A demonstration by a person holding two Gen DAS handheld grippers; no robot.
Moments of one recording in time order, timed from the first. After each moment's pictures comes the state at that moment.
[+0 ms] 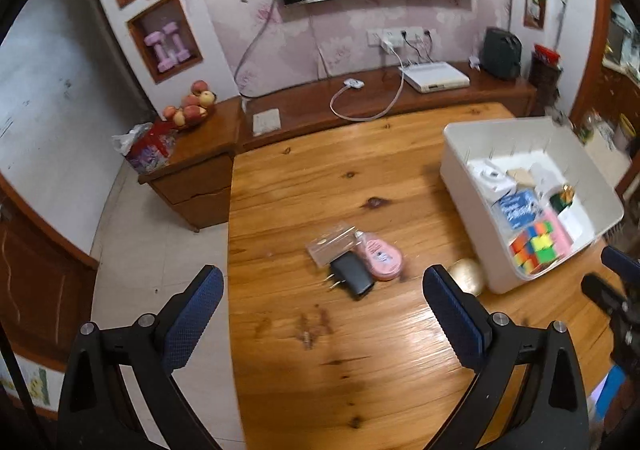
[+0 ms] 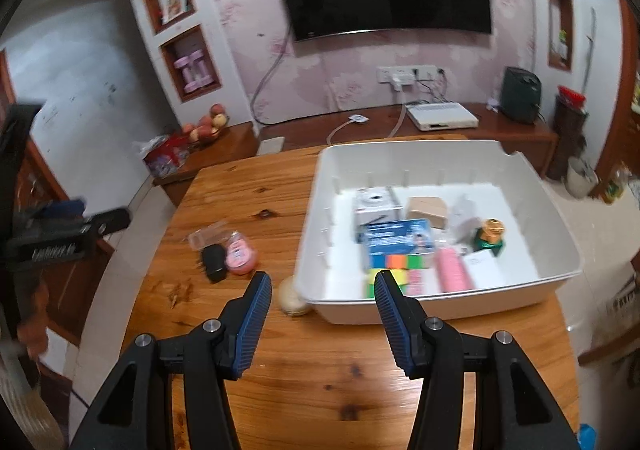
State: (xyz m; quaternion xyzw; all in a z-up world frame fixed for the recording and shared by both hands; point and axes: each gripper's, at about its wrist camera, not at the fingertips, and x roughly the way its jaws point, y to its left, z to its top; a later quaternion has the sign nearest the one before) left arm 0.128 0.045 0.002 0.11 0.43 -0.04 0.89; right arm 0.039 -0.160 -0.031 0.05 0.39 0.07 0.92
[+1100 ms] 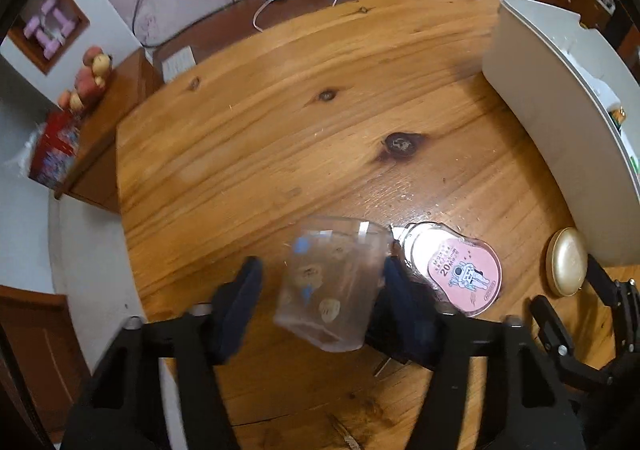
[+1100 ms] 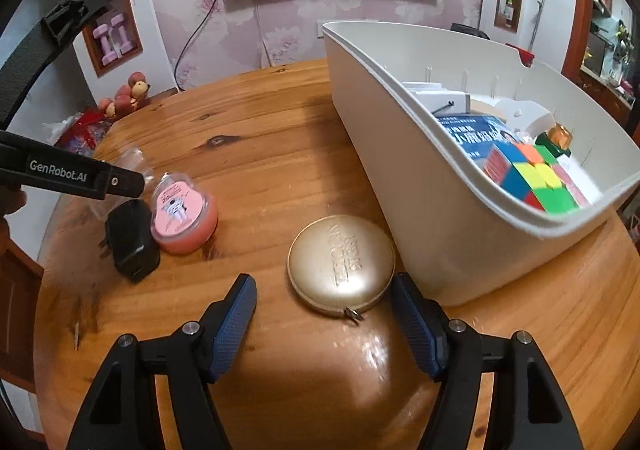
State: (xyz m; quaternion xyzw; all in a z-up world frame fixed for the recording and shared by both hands) left arm 0.265 0.049 -0.139 0.16 0.57 -0.17 0.79; right arm 0.121 -0.065 -0.178 0.06 0.44 -0.10 0.89
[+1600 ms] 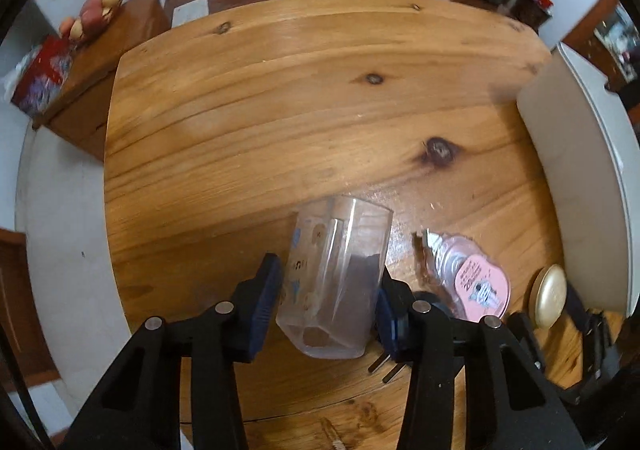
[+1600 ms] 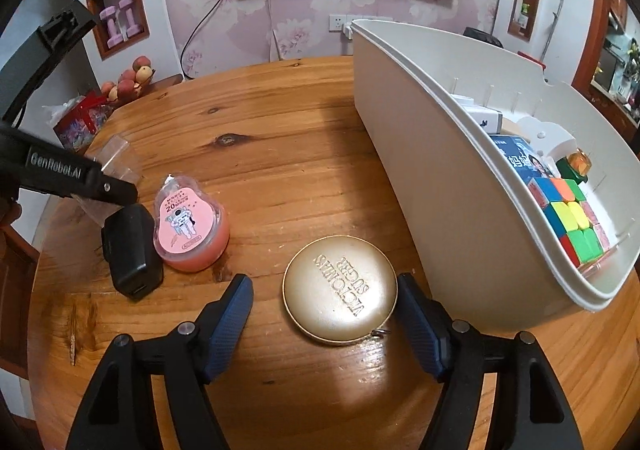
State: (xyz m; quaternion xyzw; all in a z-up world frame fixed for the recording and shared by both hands) left arm 0.281 0.081 -0.151 0.05 0.61 -0.15 0.78; right arm 0.139 -0.055 -0.179 0.04 0.45 -0.08 0.89
